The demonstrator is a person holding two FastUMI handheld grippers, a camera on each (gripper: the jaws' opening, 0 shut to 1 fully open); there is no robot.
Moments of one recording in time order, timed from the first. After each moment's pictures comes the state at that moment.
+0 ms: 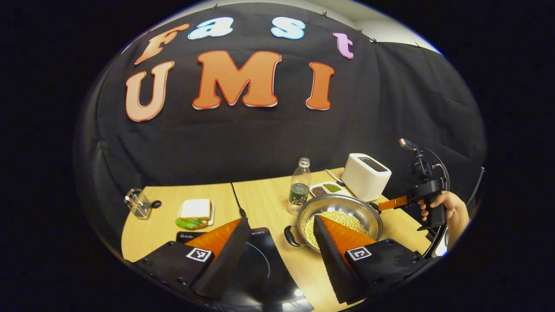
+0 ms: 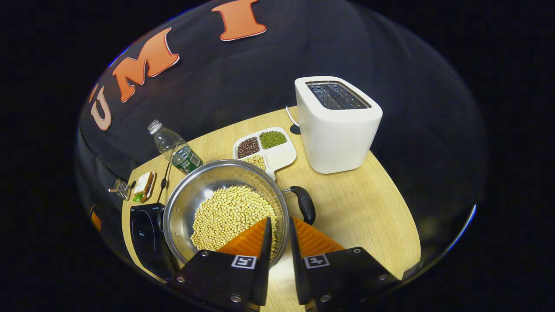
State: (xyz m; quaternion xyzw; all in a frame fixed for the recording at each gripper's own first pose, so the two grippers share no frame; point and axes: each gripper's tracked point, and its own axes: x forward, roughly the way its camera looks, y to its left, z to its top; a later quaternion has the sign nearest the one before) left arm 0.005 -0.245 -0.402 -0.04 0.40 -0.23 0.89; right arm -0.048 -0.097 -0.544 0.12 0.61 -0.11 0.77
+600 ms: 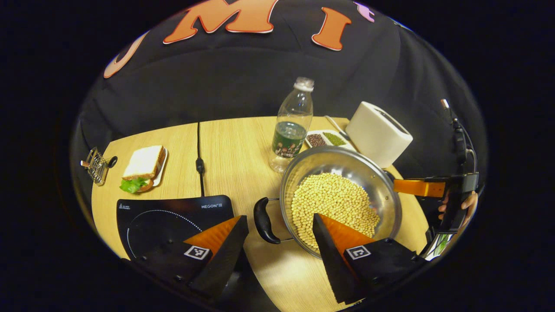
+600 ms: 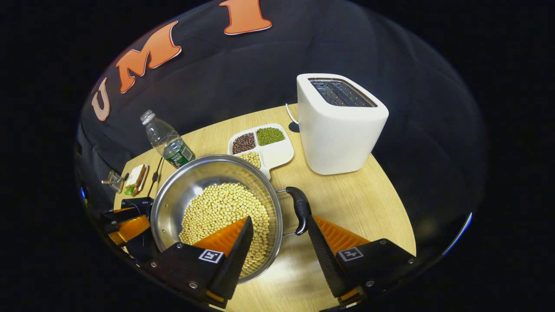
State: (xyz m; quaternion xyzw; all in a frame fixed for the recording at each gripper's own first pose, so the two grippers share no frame) left arm -0.004 -0.315 -0.565 -0.03 0.56 -0.23 0.80; right arm -0.049 -0.109 -0.566 0.09 0.62 -0.11 0.77
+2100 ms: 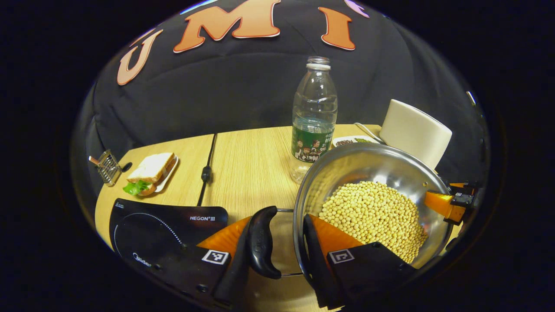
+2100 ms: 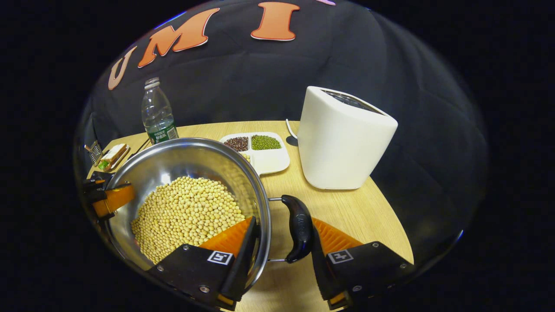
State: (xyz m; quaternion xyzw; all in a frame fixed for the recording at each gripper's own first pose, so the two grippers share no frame) left arm 0.023 -0.326 -0.613 0.01 0.47 -0.15 0.87; right arm -0.050 -0.118 -0.608 -0.02 0.54 -0.11 0.83
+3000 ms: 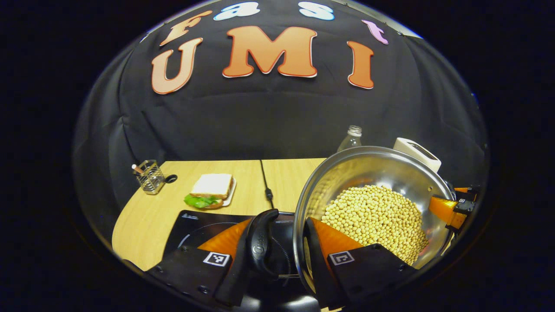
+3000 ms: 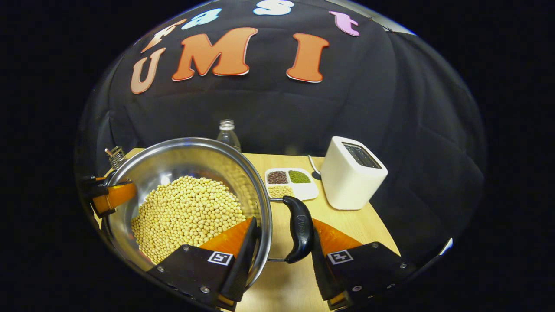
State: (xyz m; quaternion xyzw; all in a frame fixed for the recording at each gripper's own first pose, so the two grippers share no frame) left arm 0.023 -0.183 -0.488 -0.01 0.41 -0.09 0.91; right arm -0.036 -0.111 -0.596 -0.05 0.48 -0.07 0.88
